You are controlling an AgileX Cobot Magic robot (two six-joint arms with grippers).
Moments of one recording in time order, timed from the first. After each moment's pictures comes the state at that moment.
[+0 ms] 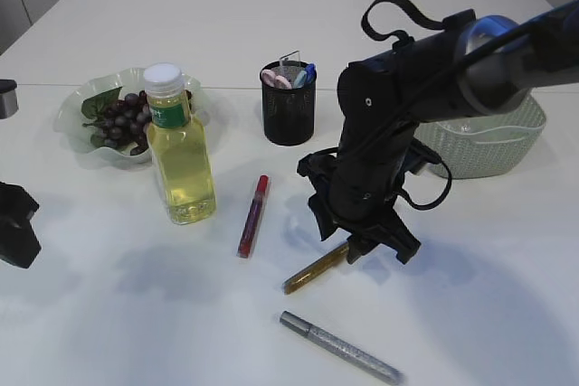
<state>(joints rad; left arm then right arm) -0.22 1.42 -0.90 -0.10 0.93 0.00 0.53 2.04 -1.36 0.02 0.81 1.38</state>
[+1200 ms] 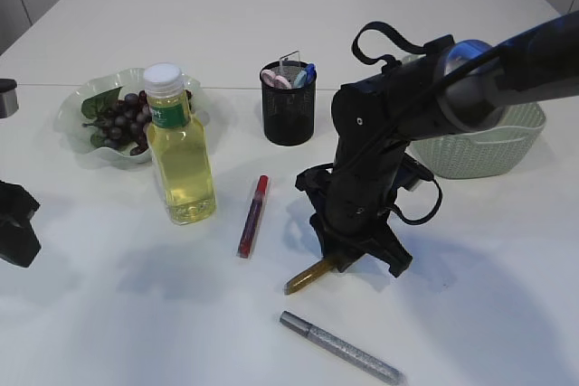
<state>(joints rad) -0.22 1.42 -0.90 -0.10 0.93 0.00 0.53 2.10 -1.37 0.04 0.77 1.38</state>
